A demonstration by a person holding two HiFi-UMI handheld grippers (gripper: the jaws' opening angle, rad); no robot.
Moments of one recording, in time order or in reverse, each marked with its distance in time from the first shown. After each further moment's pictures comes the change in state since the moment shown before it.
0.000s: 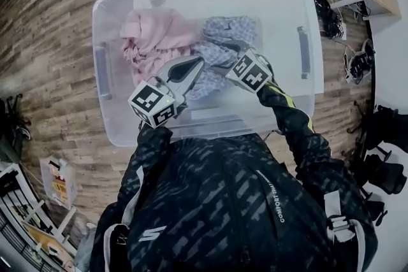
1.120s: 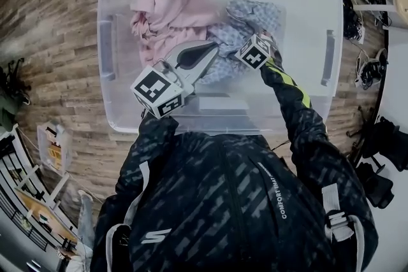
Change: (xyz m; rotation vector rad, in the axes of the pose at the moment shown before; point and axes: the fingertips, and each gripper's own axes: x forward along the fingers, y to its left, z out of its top) left arm -0.008 0.016 -0.007 -0.054 -0.003 0.058; right arm 0.113 -0.028 -0.100 -0.086 0.260 -0.009
